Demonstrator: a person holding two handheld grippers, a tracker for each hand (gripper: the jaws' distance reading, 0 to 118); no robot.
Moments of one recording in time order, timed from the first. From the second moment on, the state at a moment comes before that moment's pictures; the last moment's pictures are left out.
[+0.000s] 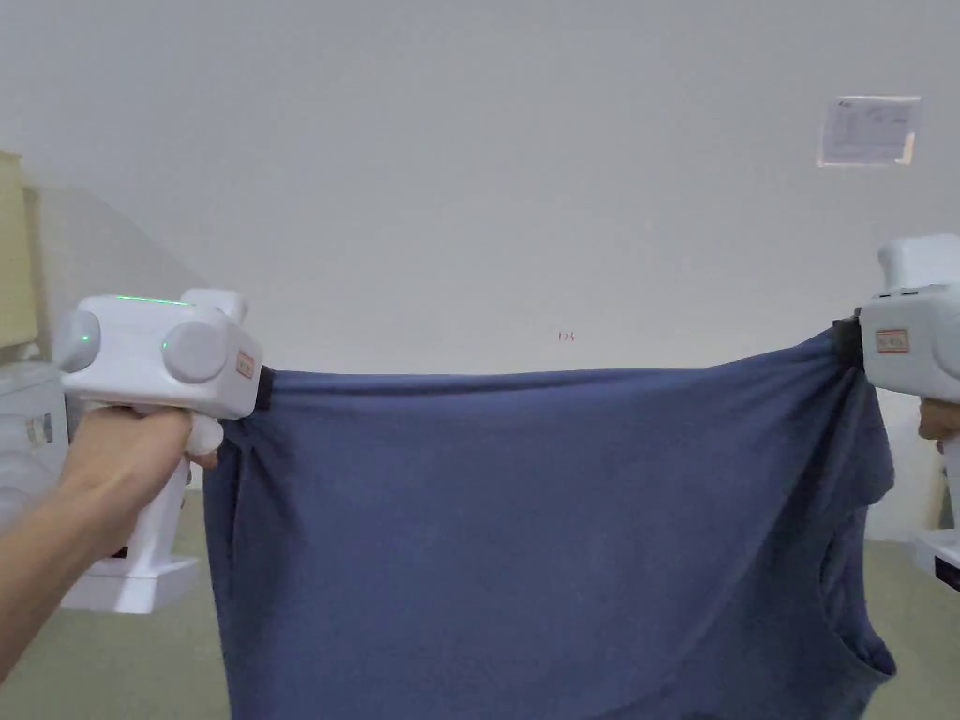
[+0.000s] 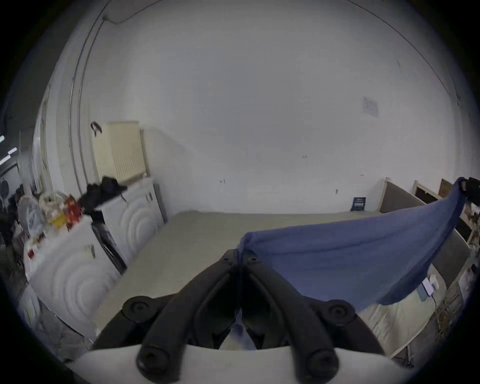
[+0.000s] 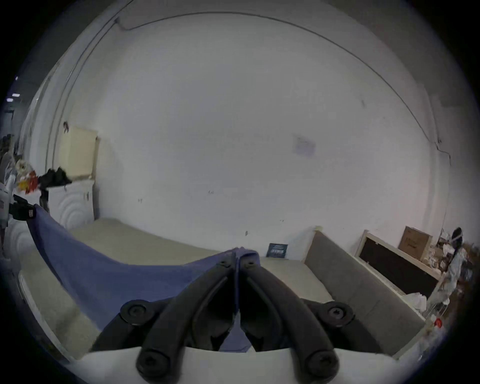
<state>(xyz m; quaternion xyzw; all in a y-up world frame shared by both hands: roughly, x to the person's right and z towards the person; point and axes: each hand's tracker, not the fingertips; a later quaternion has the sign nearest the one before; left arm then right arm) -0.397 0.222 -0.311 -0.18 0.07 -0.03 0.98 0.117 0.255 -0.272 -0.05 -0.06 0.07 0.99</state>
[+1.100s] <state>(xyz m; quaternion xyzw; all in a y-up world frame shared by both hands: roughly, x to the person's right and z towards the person) -0.370 0.279 -0.558 -0.15 0.13 -0.08 0.98 0.097 0.301 -0.533 -0.04 -0.12 0.09 0.99</state>
